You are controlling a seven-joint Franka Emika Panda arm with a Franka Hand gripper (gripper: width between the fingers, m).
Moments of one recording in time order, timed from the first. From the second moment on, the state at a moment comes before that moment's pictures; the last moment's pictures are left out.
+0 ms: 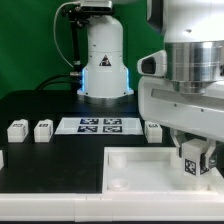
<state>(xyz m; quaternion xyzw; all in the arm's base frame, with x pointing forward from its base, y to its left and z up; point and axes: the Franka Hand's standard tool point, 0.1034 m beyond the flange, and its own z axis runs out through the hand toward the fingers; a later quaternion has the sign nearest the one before) 0.639 0.111 0.066 -0.83 0.55 0.00 0.05</state>
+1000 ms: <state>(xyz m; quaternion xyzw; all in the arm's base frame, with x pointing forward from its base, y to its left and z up) 0.639 0.116 0.065 -0.54 0.84 0.03 0.07</state>
